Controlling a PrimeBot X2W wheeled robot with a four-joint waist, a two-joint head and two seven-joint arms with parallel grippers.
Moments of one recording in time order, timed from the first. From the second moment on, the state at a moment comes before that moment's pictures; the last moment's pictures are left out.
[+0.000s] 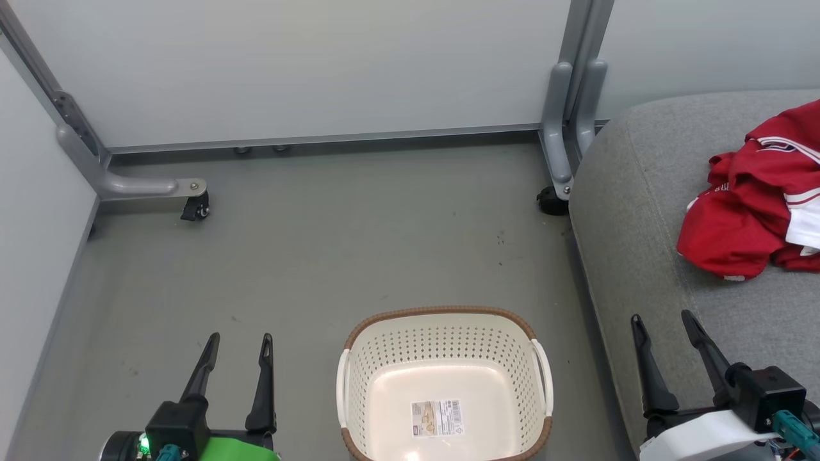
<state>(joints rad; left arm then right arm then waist) 0.06 0.10 -0.15 0.15 -0.18 -0.03 -0.26 0.18 -0.05 -0.02 -0.11 0.12 0.13 -0.11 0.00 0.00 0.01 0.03</state>
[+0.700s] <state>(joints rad) 0.06 0.08 -0.13 0.21 -0.23 -0.04 -0.24 0.18 -0.04 -0.01 -0.07 0.19 0.13 -0.10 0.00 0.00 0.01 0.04</state>
